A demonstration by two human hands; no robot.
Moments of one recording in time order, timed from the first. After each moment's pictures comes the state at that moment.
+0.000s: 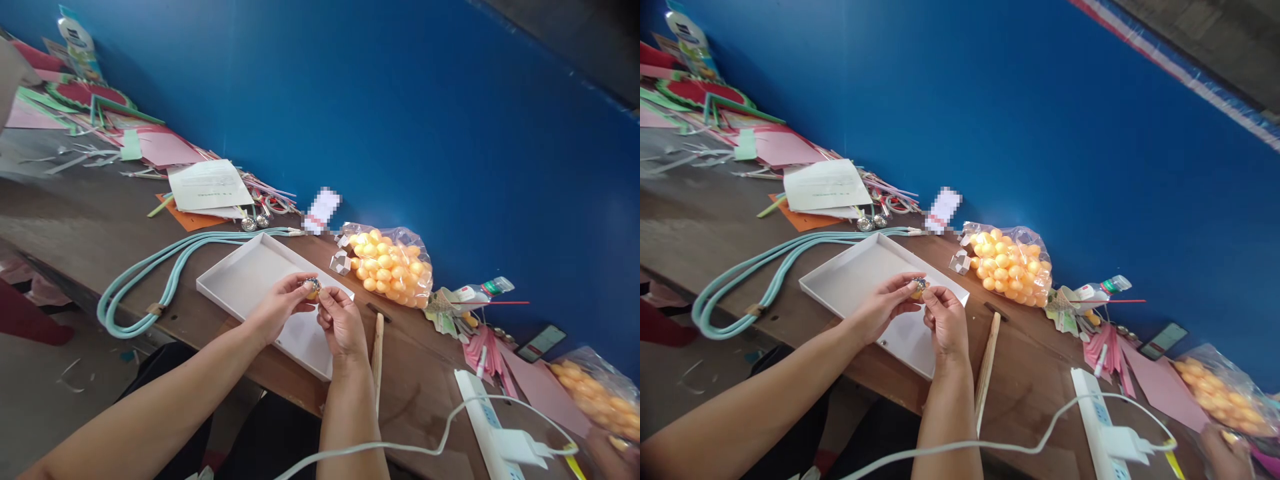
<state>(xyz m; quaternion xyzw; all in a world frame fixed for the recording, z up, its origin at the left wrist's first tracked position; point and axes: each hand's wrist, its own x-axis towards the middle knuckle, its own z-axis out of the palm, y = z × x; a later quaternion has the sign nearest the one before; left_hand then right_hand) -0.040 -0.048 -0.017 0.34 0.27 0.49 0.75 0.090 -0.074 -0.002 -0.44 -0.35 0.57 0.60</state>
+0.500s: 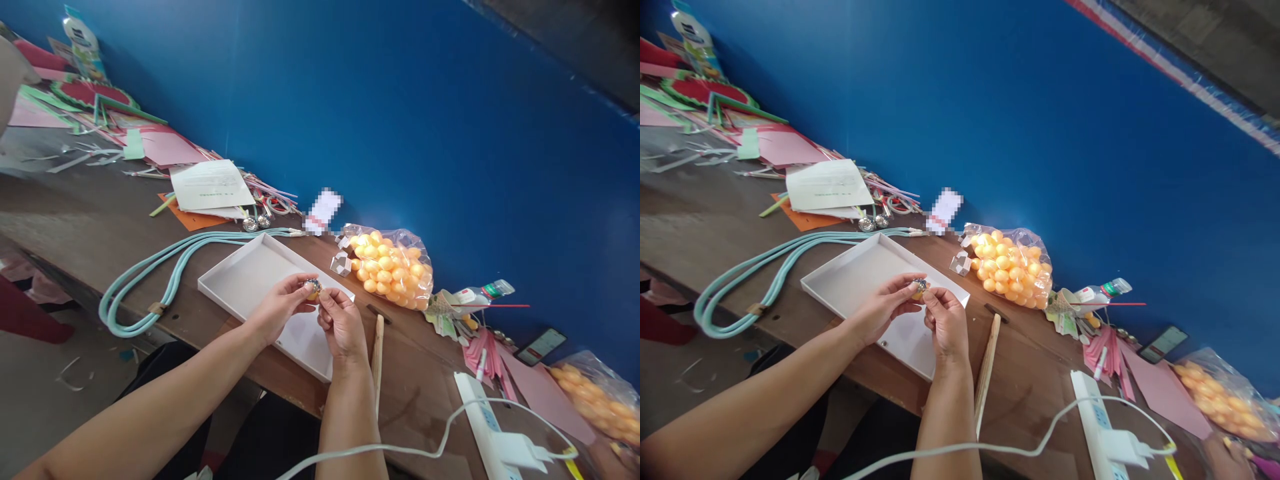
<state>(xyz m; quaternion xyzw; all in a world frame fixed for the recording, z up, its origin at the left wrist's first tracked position) -0.041 -0.049 -0.013 0.33 0.27 0.50 0.76 0.089 -0.073 -0.002 -0.45 -0.35 0.57 0.59</state>
